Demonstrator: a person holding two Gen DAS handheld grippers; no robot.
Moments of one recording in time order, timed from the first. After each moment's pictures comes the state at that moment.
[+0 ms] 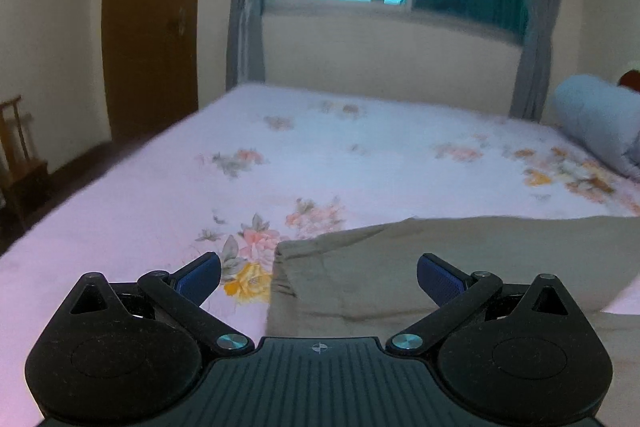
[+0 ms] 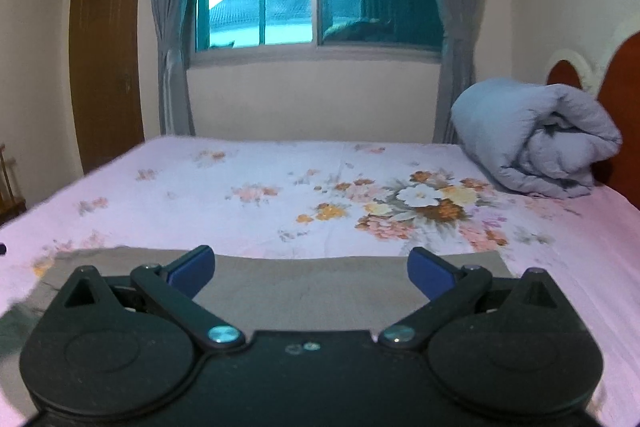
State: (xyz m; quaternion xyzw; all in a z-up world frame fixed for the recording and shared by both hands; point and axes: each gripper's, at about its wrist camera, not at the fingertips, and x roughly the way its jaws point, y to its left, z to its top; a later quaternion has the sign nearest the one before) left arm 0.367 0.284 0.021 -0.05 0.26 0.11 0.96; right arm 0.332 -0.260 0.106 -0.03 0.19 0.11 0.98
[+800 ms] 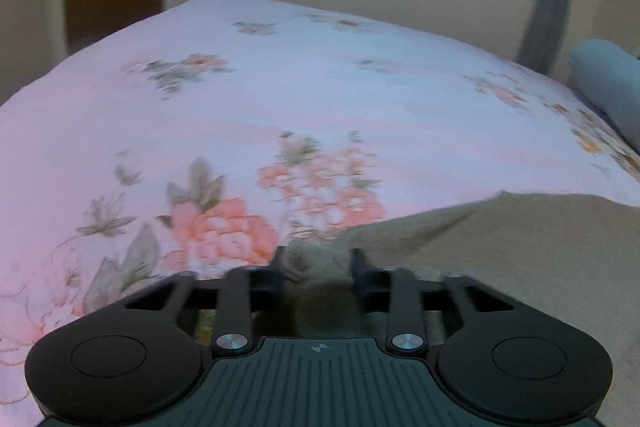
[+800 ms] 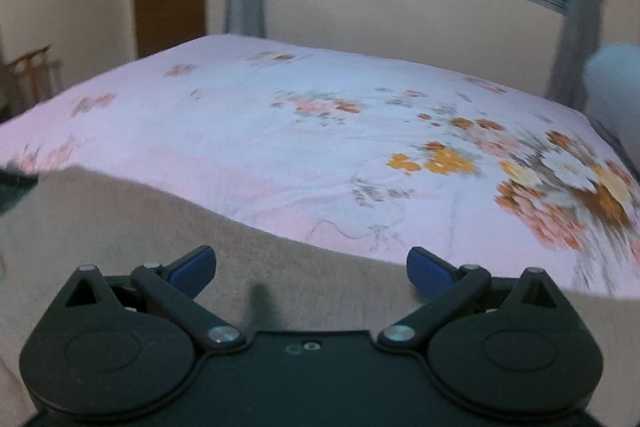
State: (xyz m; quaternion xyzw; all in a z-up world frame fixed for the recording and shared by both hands) left arm 0.539 0.320 -0.094 -0.09 0.34 0.05 0.93; right arm 0.560 -0.164 -0.027 -0.12 0.29 0.24 0.92
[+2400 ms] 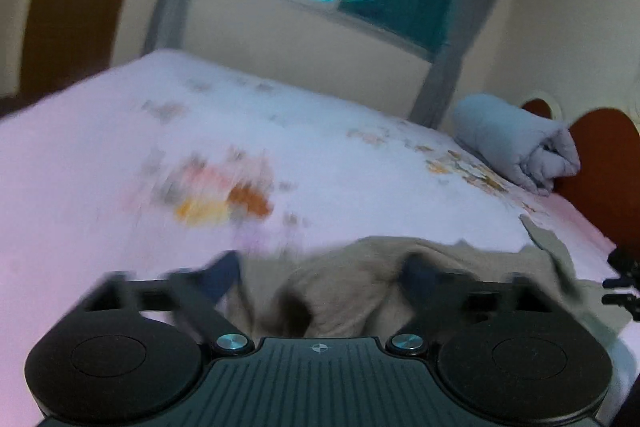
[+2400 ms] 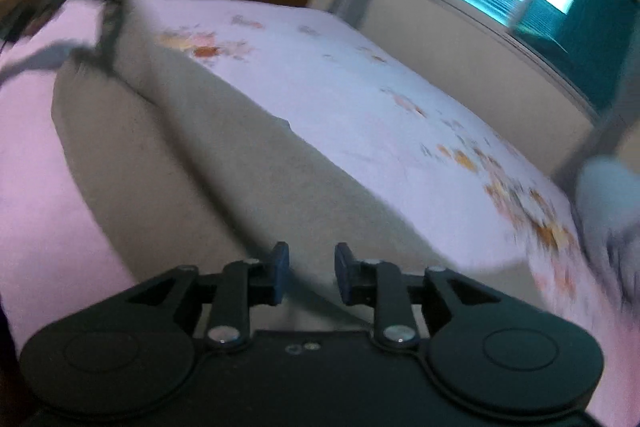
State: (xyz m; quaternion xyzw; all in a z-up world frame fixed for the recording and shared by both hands) left arm 0.269 0.332 -0.039 -0.15 0.23 -0.07 0.96; right arm 0.251 -0.190 0.012 -0.28 0.25 0.27 0.89
